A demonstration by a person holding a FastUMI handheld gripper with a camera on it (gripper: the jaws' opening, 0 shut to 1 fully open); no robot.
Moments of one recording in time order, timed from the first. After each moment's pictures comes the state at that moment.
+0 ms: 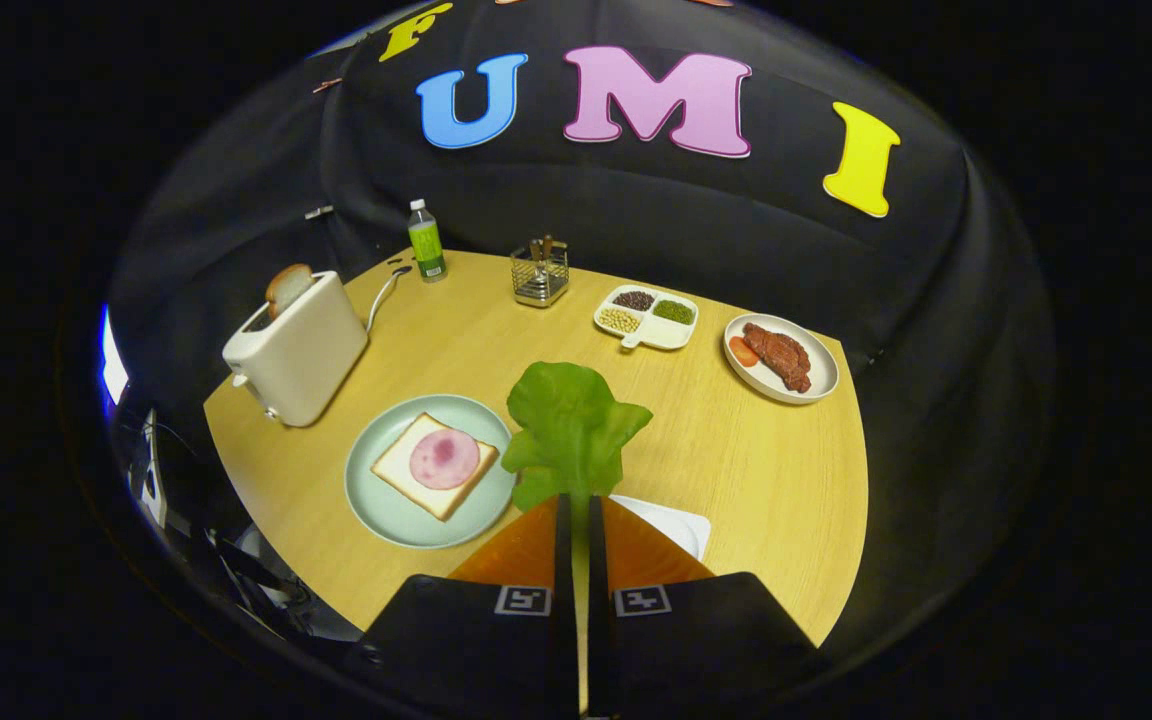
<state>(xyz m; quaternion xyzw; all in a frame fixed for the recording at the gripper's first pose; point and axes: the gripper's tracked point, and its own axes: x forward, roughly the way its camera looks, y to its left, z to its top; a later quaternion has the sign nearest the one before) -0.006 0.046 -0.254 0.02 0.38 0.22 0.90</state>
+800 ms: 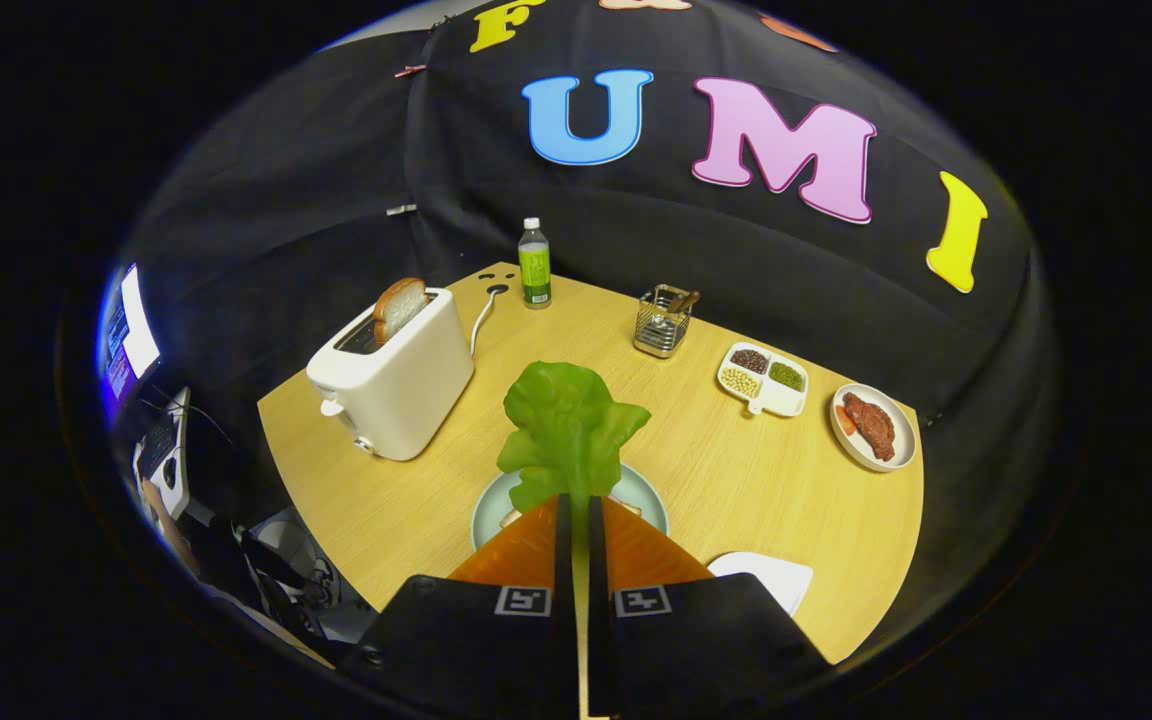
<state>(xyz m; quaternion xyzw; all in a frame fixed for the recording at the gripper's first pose) -0.018 0.189 -0.208 0.00 0.36 0.30 0.88</state>
